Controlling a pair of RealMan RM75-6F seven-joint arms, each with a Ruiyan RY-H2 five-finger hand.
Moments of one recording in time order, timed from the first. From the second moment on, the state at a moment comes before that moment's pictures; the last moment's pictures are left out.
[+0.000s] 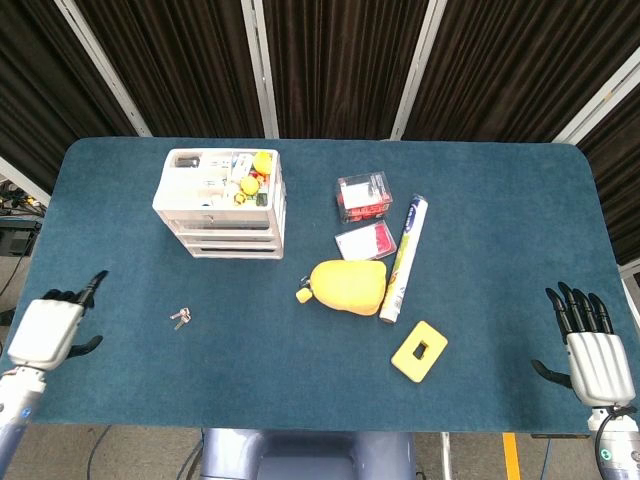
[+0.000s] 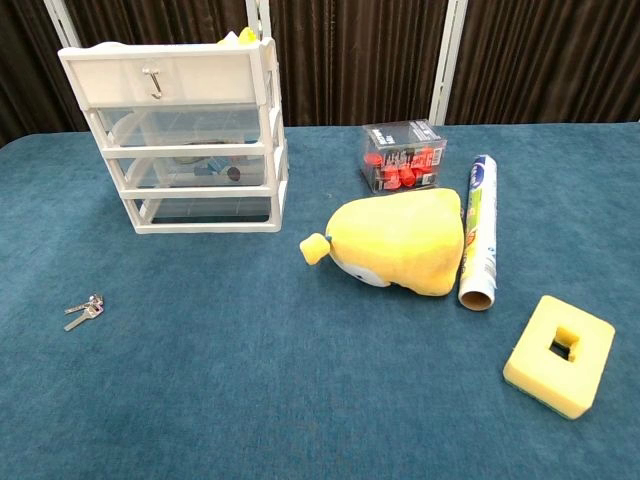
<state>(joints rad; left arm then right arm) -0.25 -1.13 -0.05 -1.65 1.46 1.23 0.32 0.07 -1.14 0.06 -1.62 -1.50 1.49 -0.13</state>
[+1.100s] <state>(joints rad) -0.60 -1.36 -0.07 -1.47 1.22 0.82 0.51 0.07 -1.14 0.07 -1.61 -1.47 1.47 -0.10</state>
